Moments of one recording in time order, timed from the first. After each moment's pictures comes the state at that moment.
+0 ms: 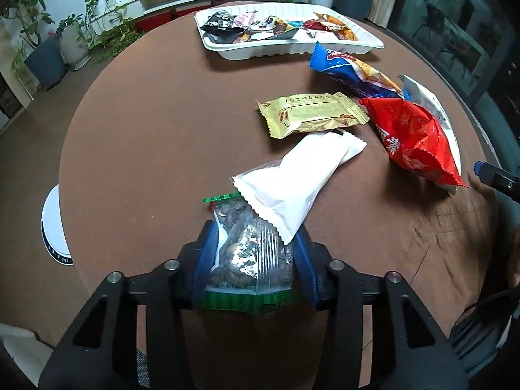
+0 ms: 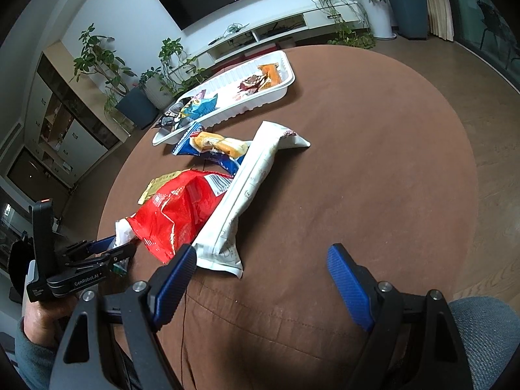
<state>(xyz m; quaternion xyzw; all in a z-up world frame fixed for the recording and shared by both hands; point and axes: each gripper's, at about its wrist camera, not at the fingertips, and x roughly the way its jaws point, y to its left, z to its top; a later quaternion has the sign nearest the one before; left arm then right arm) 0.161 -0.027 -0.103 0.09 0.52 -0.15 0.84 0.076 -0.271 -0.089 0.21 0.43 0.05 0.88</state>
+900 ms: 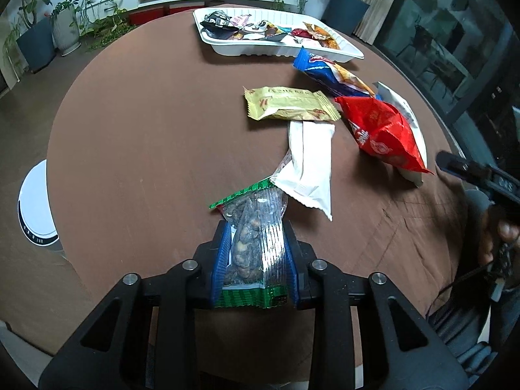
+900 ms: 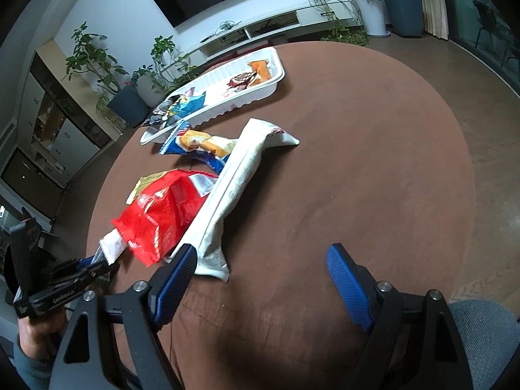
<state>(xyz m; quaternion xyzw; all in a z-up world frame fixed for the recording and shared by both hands) 0.127 -0.008 -0.100 0.02 0.51 -0.19 0.84 0.086 -0.276 -0.096 0.20 0.44 0.02 0.88</state>
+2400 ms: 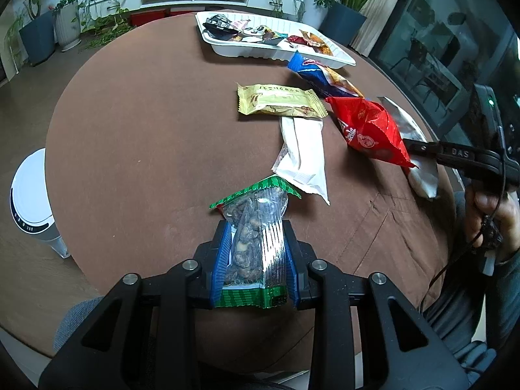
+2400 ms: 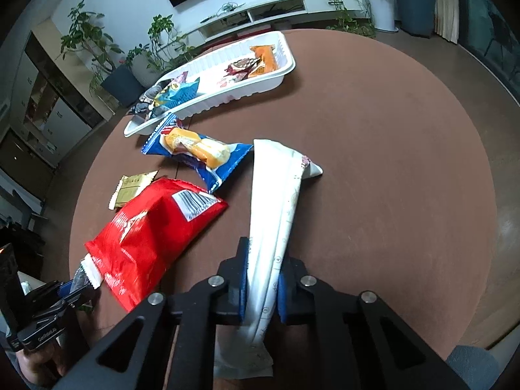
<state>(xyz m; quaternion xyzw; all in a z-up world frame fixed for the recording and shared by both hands) 0.108 0.004 -0.098 0.00 0.50 -0.20 0.84 0.125 -0.273 -0.101 0.18 0.47 0.03 0.86</state>
